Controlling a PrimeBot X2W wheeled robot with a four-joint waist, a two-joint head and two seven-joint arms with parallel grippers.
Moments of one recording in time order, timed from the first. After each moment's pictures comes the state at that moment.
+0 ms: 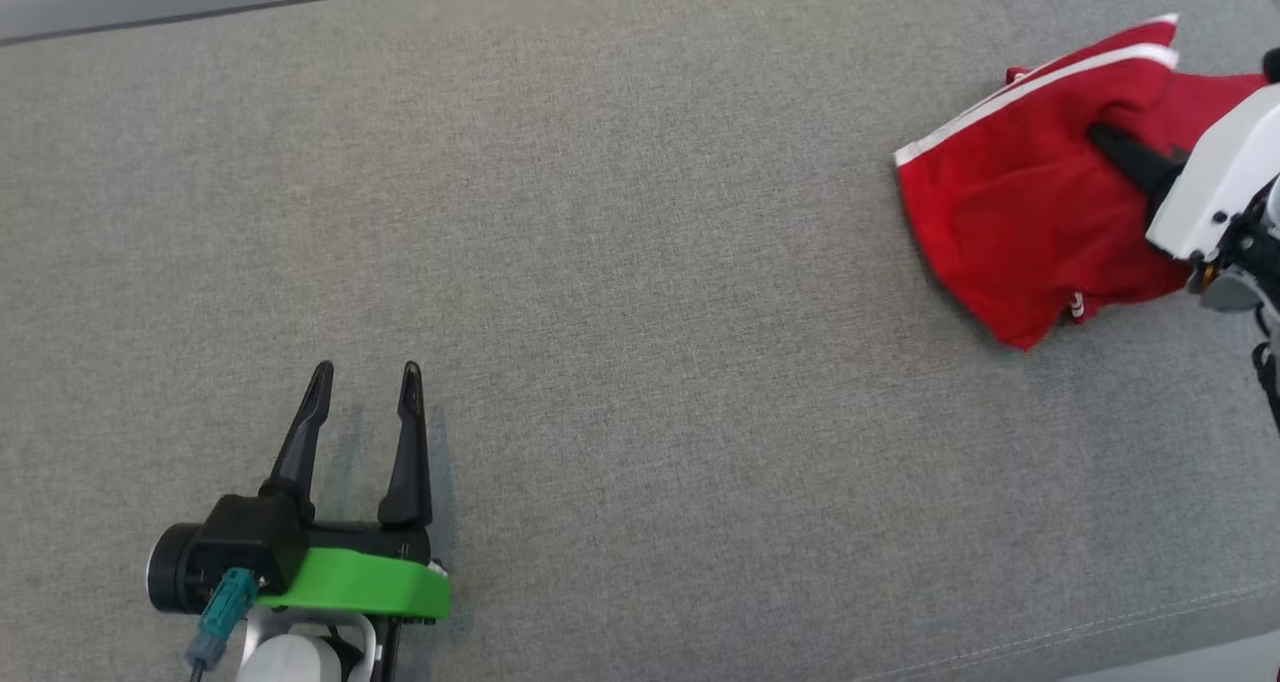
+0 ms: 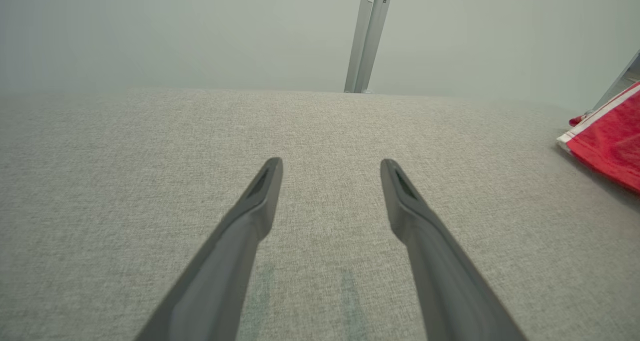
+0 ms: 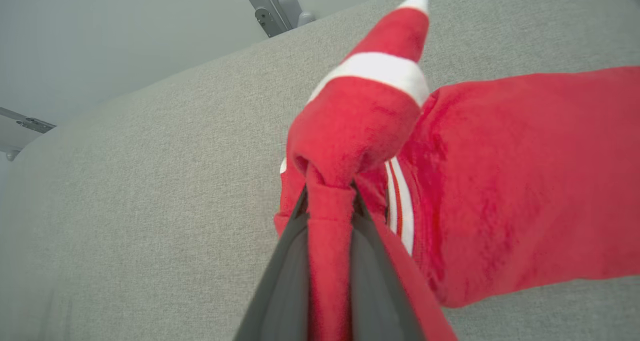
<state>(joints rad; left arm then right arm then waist) -0.07 0.05 -0.11 0.10 -0.20 -0.08 -0.26 -0.65 -0.33 -0.09 0.25 0.64 0.13 0.79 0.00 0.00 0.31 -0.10</state>
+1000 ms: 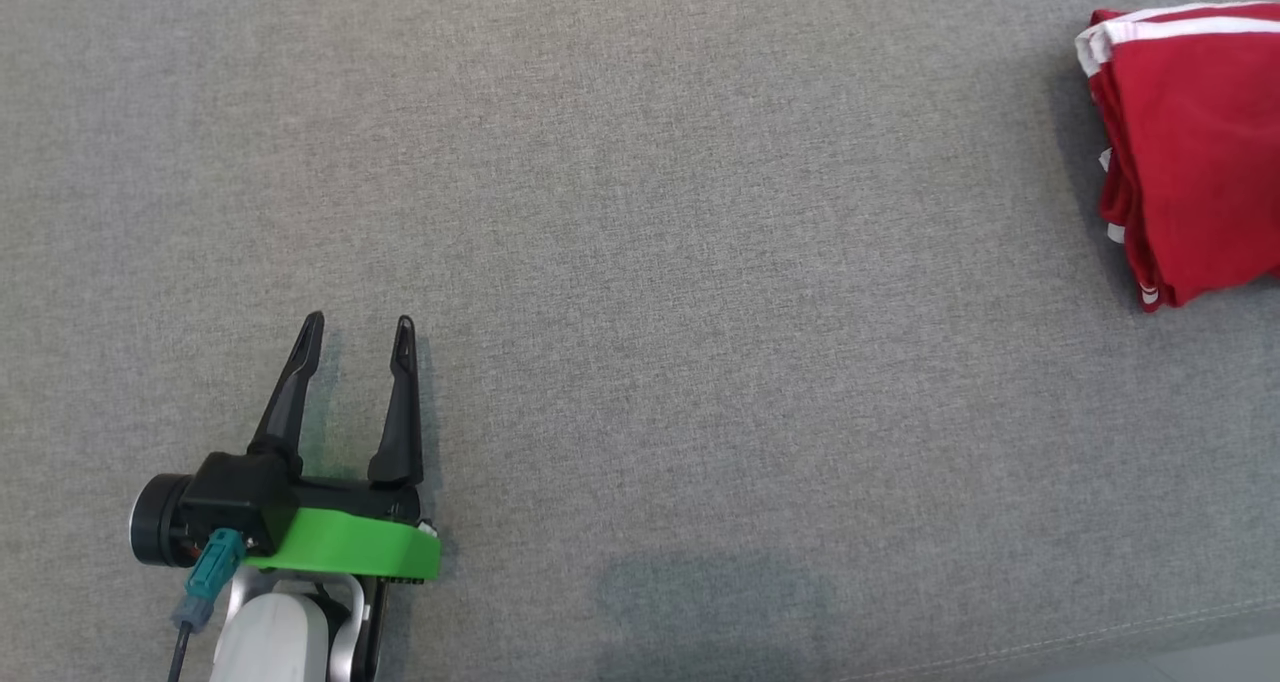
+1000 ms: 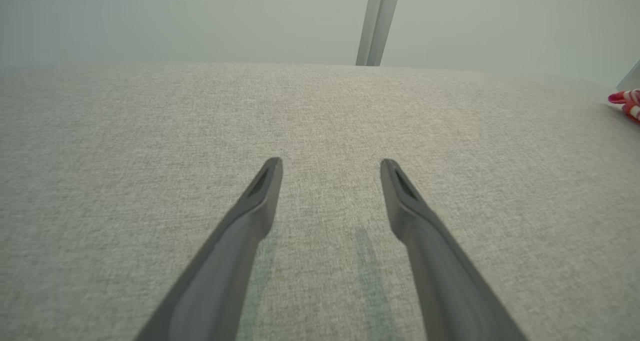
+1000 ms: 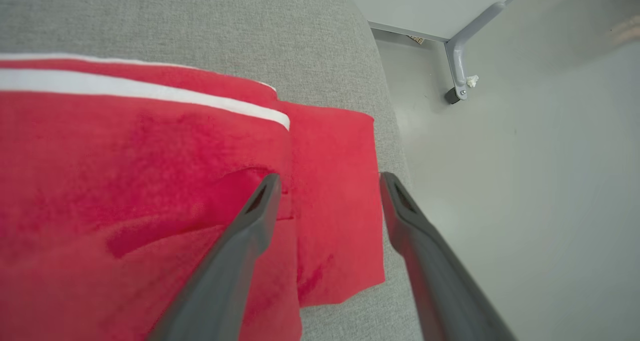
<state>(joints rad) -0.14 0.05 -0.09 0.10 -0.17 -0.12 -0.26 -0.75 -0.67 0.01 0.52 0.29 0.13 0.54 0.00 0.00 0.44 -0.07</state>
